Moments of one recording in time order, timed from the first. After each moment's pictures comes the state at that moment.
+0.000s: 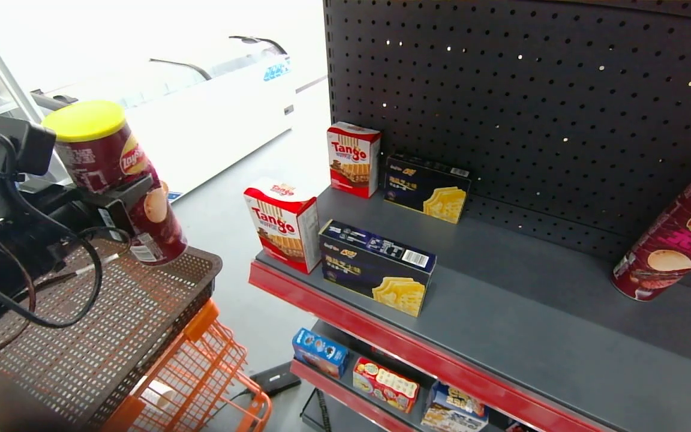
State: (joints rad) left arm 0.04 1.52 -0.61 -1.04 -0.24 0.11; right arm -0.02 0.00 0.00 0.00 0.01 0.00
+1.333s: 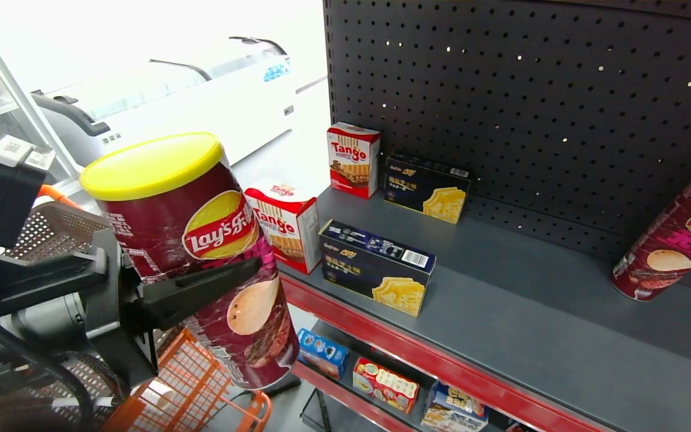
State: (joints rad) left arm -0.45 1.23 -0.53 -0.75 -0.51 -0.01; right arm -0.02 0.00 0.00 0.00 0.01 0.00
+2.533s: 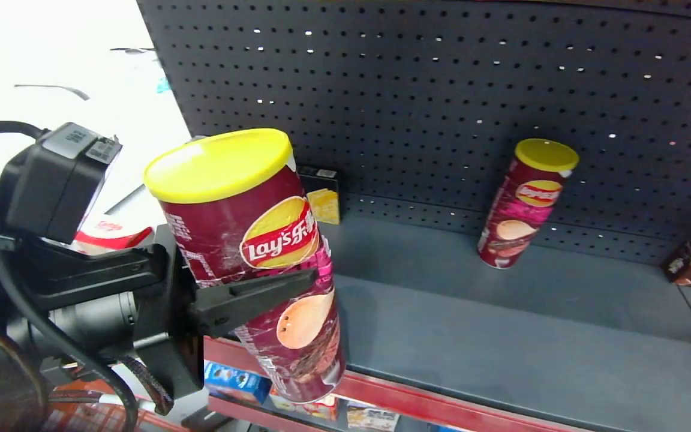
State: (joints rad) left arm -0.57 1.32 -0.59 -0.77 -0.58 -0.01; right arm -0.02 0.00 0.00 0.00 0.01 0.00
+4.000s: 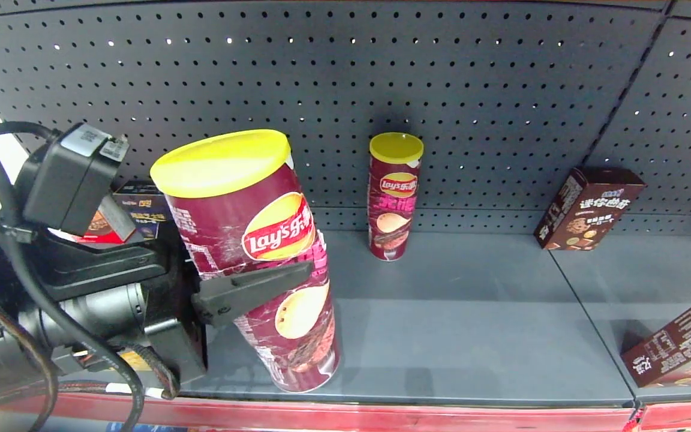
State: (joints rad) left arm -0.53 1.34 -0.60 -0.78 -0.58 -0.01; right arm 0.00 0.14 -0.16 -0.01 0.02 0.01
